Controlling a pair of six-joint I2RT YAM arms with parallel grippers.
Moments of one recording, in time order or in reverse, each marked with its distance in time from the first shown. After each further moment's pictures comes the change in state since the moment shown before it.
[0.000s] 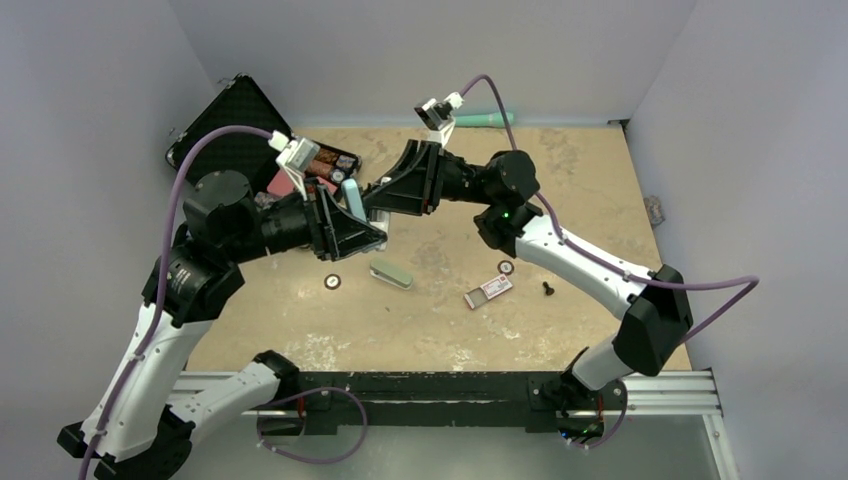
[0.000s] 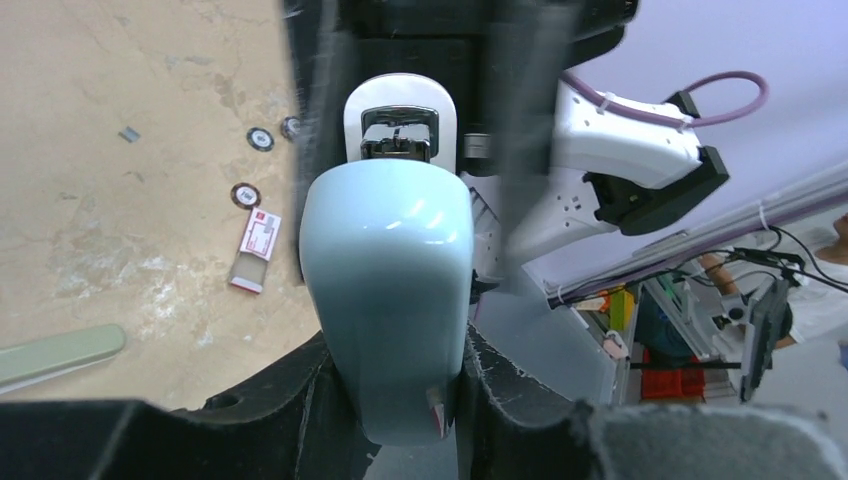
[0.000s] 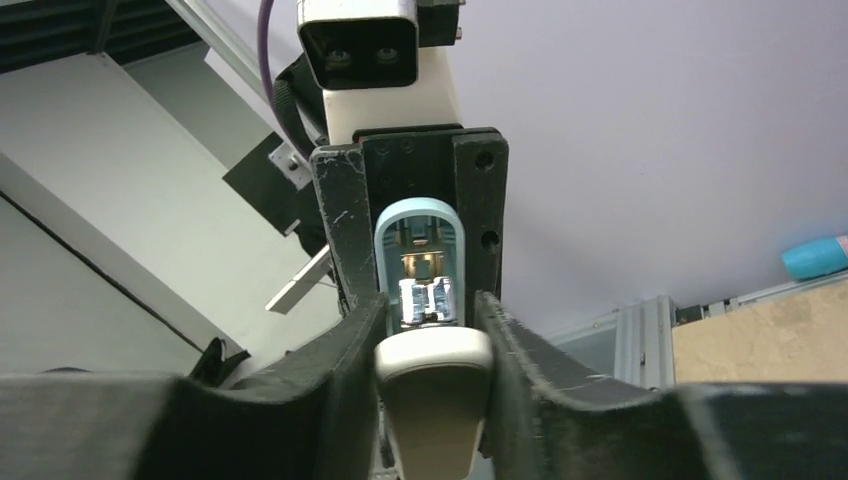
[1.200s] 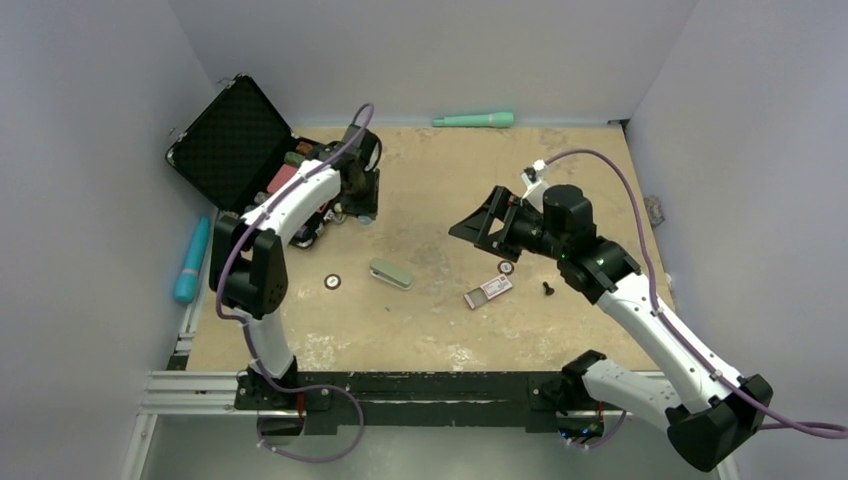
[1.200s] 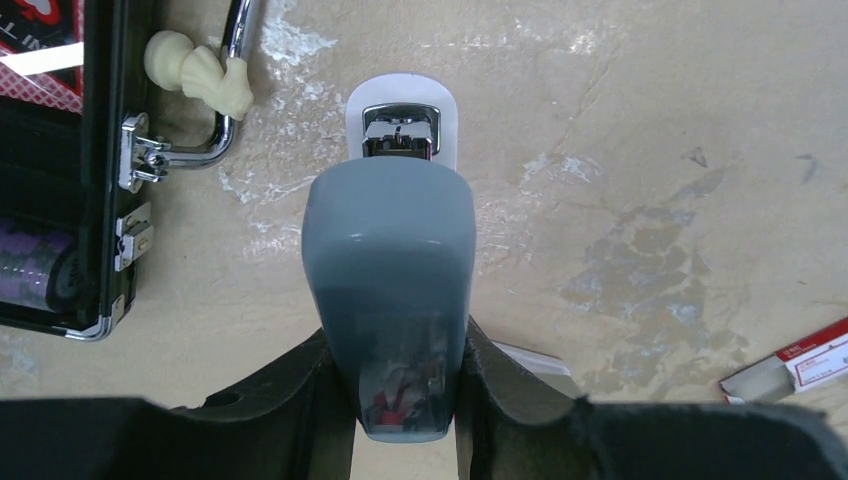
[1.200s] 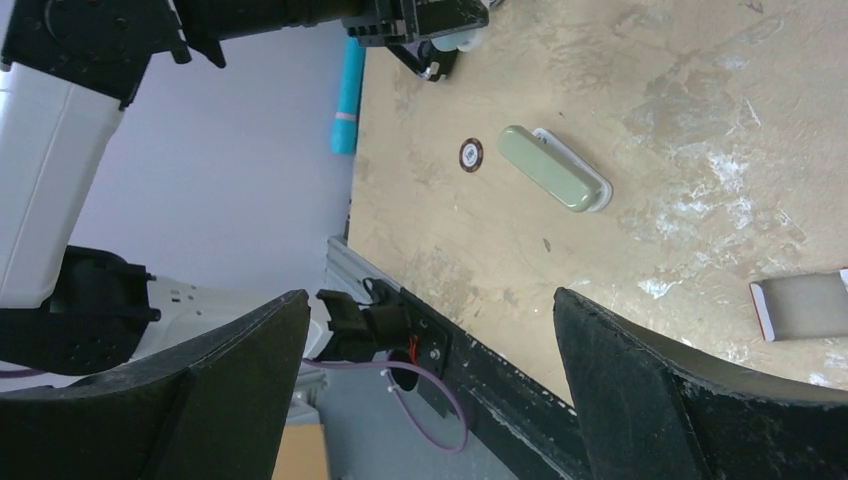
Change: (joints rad) left arm 0.151 0.924 0.194 -0.226 -0.633 0.248; right arm -0.255 -0.542 -0.345 -1.220 0.491 -0.324
